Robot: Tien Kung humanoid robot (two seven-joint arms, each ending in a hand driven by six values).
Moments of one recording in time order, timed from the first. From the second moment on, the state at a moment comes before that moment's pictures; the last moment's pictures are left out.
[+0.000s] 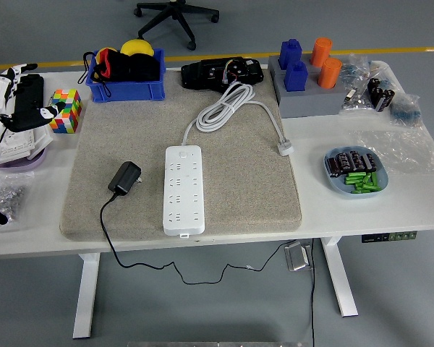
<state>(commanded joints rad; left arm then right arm) -0.28 0.21 -1.63 -1.35 1.76 0.01 0.14 -0.03 -0.20 1.40 0.39 -1.37 0.06 -0.25</state>
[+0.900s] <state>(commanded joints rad) -0.27 0.20 -1.63 -1.36 1.76 0.02 0.14 -0.03 -0.20 1.41 0.39 -1.37 0.06 -0.25</state>
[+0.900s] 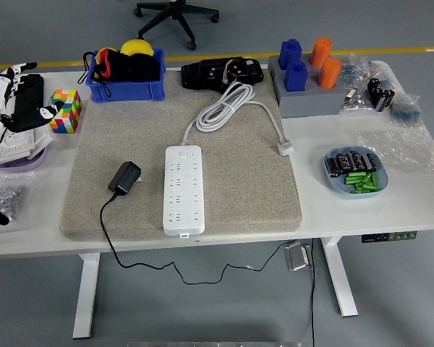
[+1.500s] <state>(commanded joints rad) -0.27 0.20 -1.63 -1.36 1.76 0.01 0.14 -0.04 -0.20 1.41 0.39 -1.37 0.06 -0.25</state>
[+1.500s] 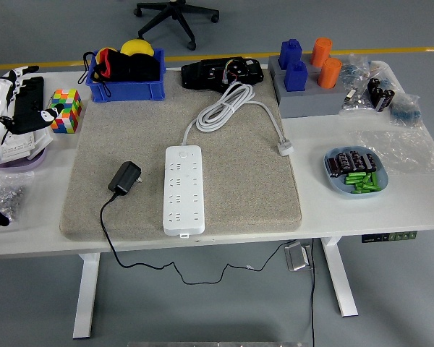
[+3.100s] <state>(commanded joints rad) -0.27 0.21 -1.63 -1.36 1.76 0.01 0.14 -0.02 -0.21 1.38 0.39 -1.37 0.06 -0.25</state>
